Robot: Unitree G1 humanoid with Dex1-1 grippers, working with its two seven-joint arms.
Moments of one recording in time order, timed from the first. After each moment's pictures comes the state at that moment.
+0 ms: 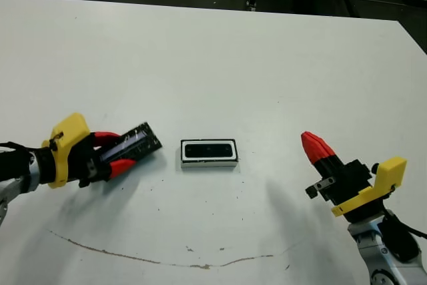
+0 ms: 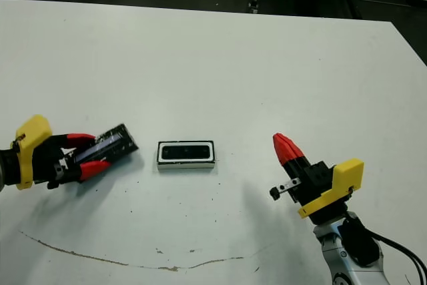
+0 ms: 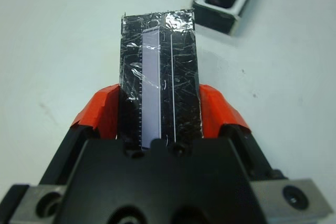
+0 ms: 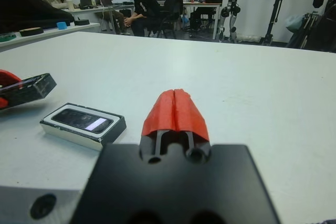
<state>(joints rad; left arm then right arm) -0.08 0.89 0.08 -0.28 -0.38 0.57 -0.87 0.26 -0.28 -0.08 -0.46 0.40 0.12 0.43</state>
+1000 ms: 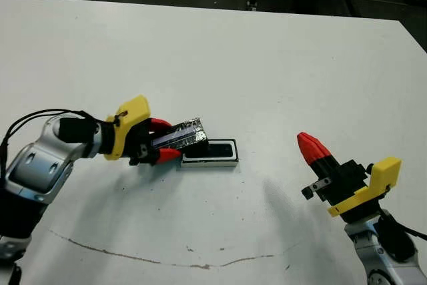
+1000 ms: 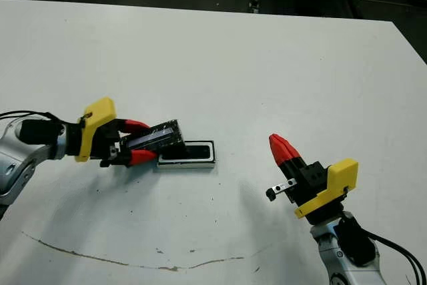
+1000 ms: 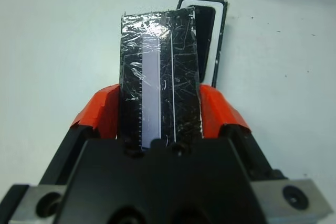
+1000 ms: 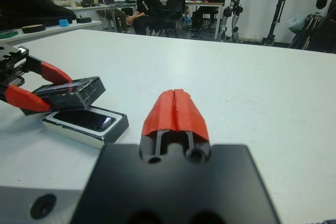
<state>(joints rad) -0.44 0.72 -0.27 -0.08 -0.20 0.45 -0.99 0.26 -0.28 -0.06 -0.46 0.38 0.12 0.42</state>
